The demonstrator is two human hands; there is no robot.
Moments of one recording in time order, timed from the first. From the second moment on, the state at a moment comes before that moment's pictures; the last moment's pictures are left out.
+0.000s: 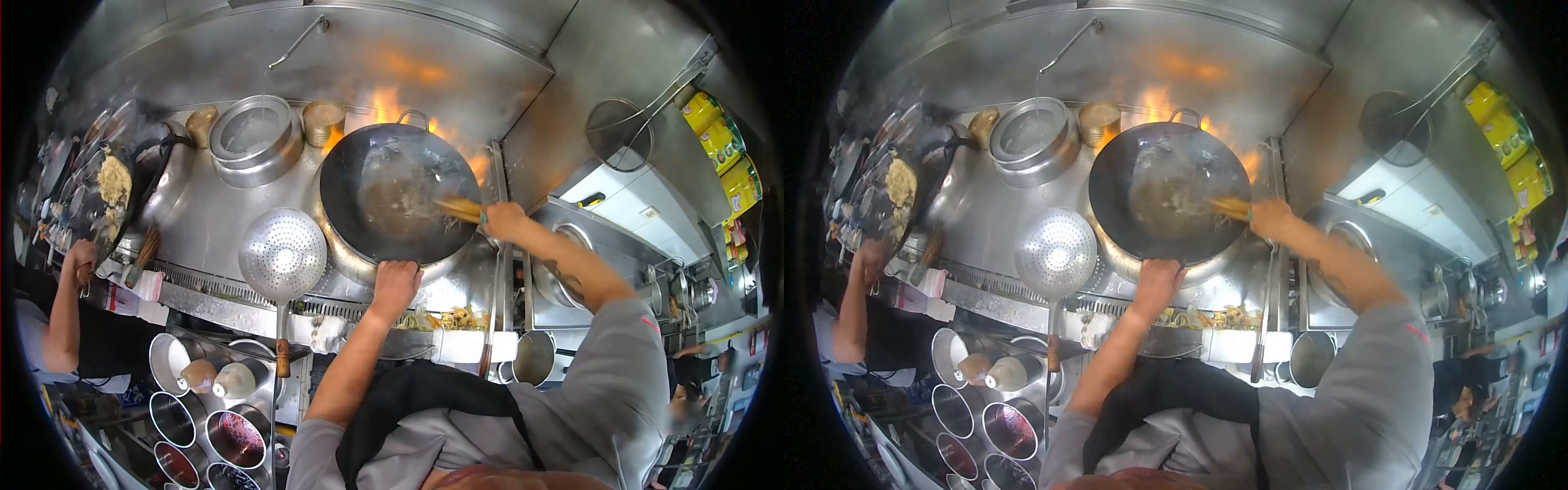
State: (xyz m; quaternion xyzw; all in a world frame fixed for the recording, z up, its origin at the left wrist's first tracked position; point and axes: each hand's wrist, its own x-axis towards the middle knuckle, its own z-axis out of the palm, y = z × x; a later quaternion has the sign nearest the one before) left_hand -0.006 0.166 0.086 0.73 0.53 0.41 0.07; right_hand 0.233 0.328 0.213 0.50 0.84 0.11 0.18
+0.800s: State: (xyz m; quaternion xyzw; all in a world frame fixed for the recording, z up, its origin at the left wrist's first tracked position) left_hand -0.009 0.167 0.088 0.72 0.53 0.43 0.07; right_hand 0.204 0.349 0.177 0.53 0.84 0.03 0.13
